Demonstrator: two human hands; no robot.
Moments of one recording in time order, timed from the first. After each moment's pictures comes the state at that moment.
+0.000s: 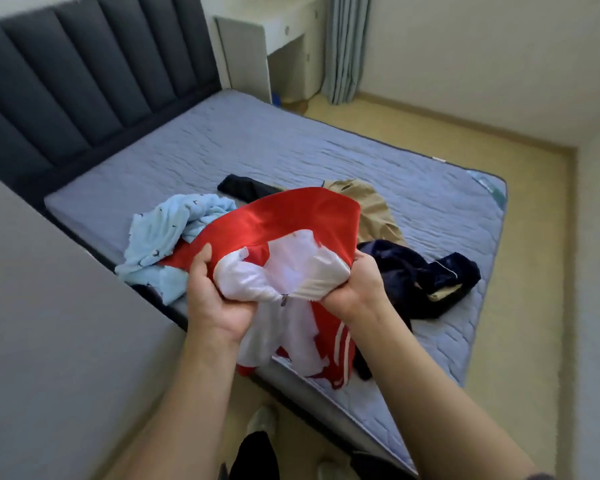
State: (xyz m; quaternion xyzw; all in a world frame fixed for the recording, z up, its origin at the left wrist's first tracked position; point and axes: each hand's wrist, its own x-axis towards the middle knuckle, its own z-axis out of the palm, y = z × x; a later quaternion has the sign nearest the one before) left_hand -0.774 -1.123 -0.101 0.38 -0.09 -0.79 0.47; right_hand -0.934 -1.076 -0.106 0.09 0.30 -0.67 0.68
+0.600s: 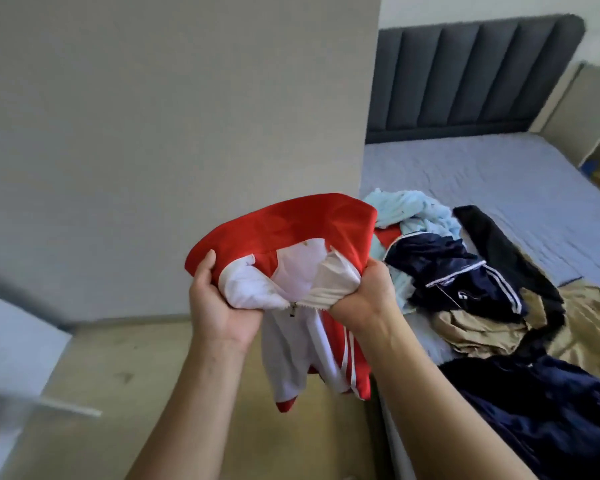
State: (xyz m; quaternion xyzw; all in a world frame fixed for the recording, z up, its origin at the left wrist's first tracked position) left_hand -0.578 -0.877 -0.054 0.35 0.03 -0.46 0.82; right_hand -0.709 -0.983 -0.061 0.00 0.26 -0.27 0.93
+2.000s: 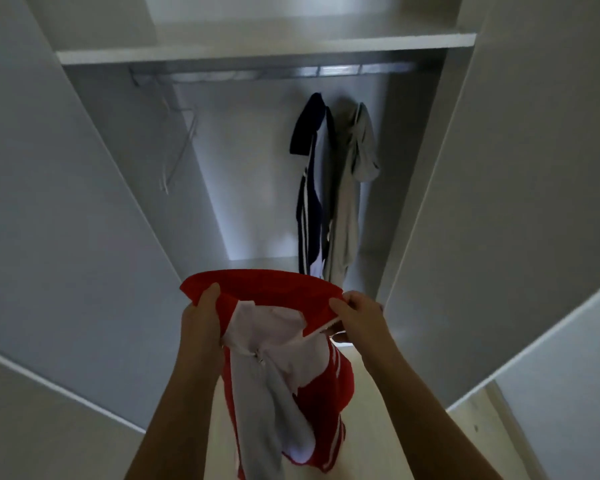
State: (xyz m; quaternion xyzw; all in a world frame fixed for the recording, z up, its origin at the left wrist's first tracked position) left_hand -0.164 -0.122 -0.092 0.50 0.44 0.25 0.71; right_hand -0.052 -0.298 -0.120 -0.76 -0.06 0.24 0.61
